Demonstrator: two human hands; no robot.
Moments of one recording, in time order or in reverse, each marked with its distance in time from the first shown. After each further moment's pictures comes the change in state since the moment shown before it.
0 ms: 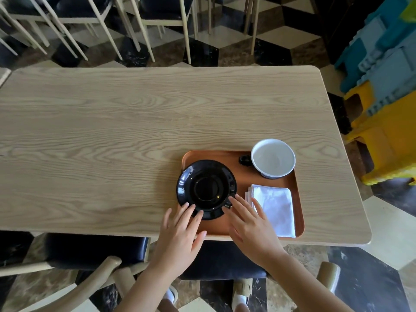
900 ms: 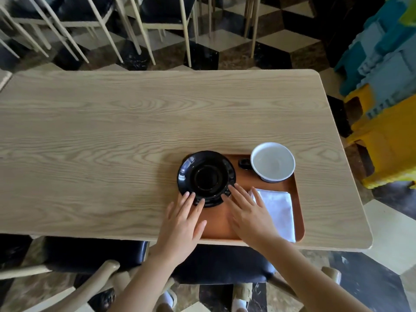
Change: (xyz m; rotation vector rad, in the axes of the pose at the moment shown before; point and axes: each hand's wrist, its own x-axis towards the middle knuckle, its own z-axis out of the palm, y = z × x) left_hand 0.029 -0.001 -0.007 -0.040 -0.022 -0.048; right_hand 0.031 0.013 -0.004 -0.088 -0.024 0.020
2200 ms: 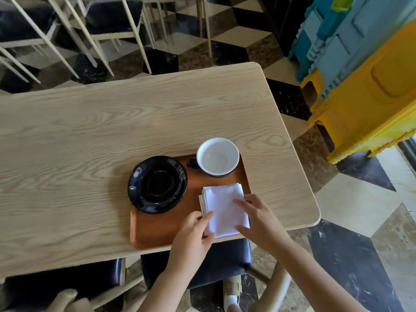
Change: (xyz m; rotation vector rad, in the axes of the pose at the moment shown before) left_hand 0.016 0.111 0.029 -0.399 0.003 0.052; right_hand -0.082 0.081 -0.020 0.494 -0.213 0.461
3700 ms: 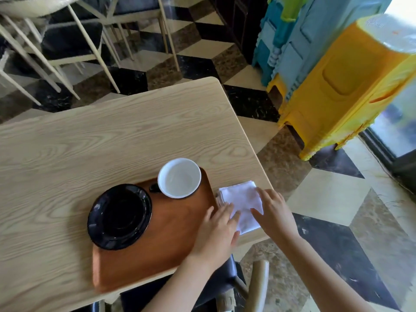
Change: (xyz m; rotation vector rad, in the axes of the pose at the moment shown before) left_hand 0.075 0.091 0.046 0.452 -0.149 0.464; right_hand 0.002 0.076 -0.055 -0.052 0.254 0.345
